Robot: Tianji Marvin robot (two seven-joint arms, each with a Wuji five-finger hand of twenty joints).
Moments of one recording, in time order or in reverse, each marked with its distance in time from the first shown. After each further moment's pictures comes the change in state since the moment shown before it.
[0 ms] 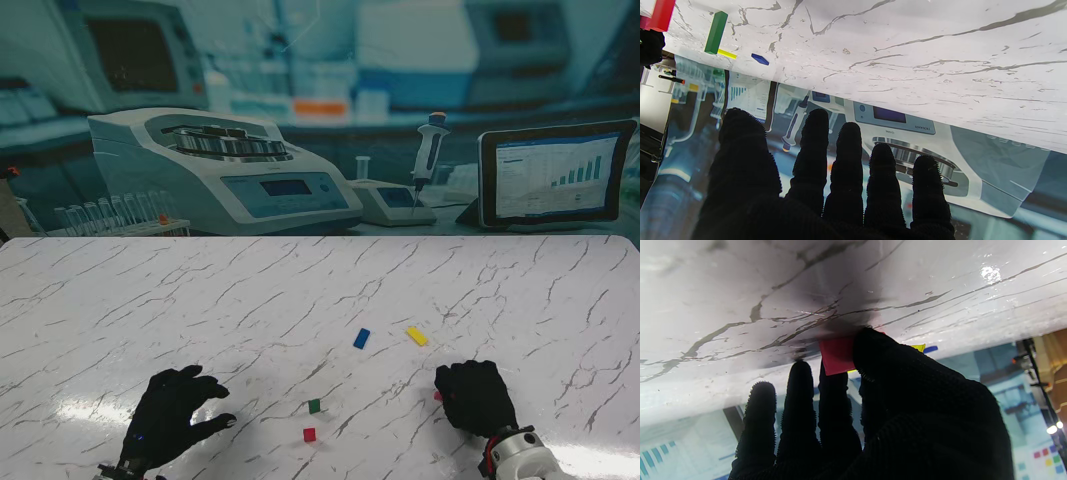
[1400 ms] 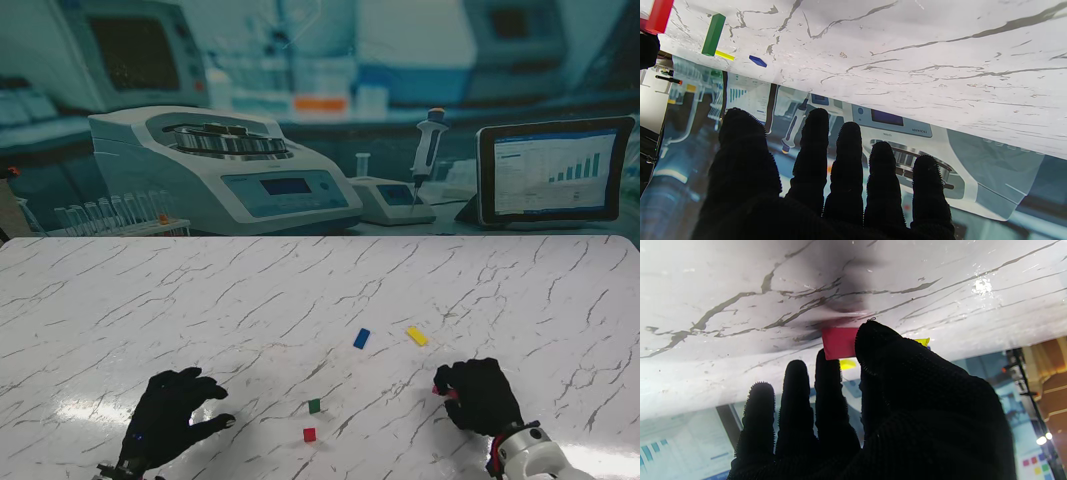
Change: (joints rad) left arm 0.001 -0.001 -0.005 0.000 -0.013 0.003 -0.016; right arm -0.033 0.007 0.051 -0.066 -0.030 -0.029 0.079; left_hand 0.000 0.000 0.000 0.000 0.000 0.000 0.014 0.000 0.001 0.000 0.002 0.006 0.021 0.000 0.000 0.000 0.000 0.001 0.006 0.001; right_hand 0.000 -0.002 -0.037 0.000 -0.040 0.001 -0.249 -0.119 -0.040 0.048 -0.165 -0.089 -0.005 0.031 -0.086 -0.024 -0.033 0.000 -0.037 -0.002
